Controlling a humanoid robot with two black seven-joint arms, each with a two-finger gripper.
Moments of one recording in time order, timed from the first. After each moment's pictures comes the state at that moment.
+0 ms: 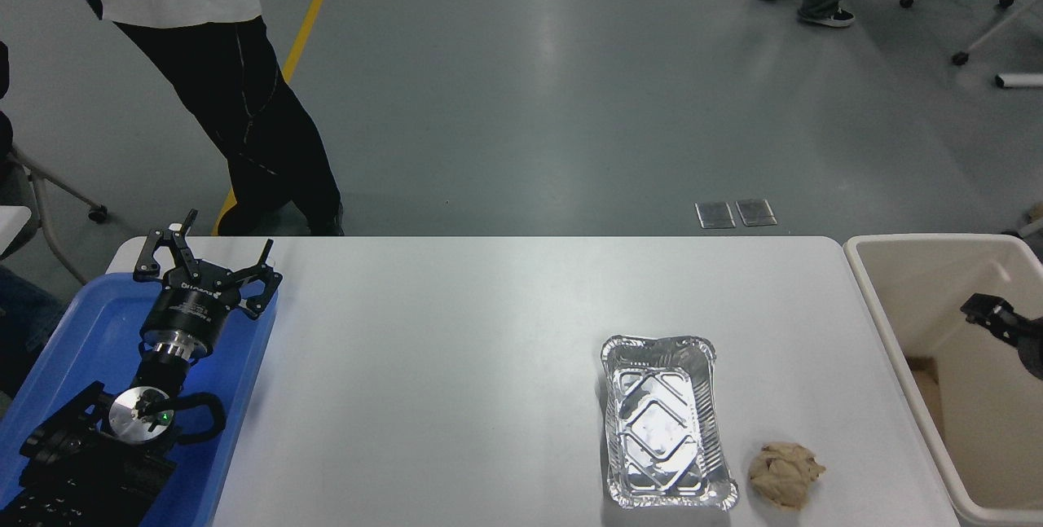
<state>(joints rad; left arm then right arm) -0.54 0.22 -1.14 -0.31 -0.10 -0.79 -0.16 1.16 -0.69 -0.95 0.71 -0.02 0.16 0.05</state>
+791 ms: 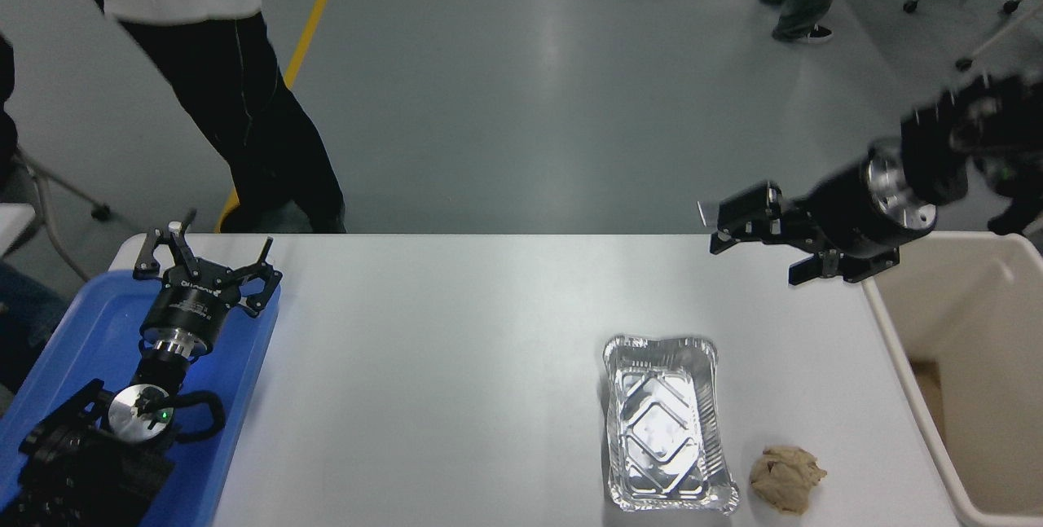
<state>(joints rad) -0.54 0.22 -1.14 -0.31 -0.10 -0.79 -0.16 2.36 -0.38 -1.24 1.64 -0.01 0.65 0.04</state>
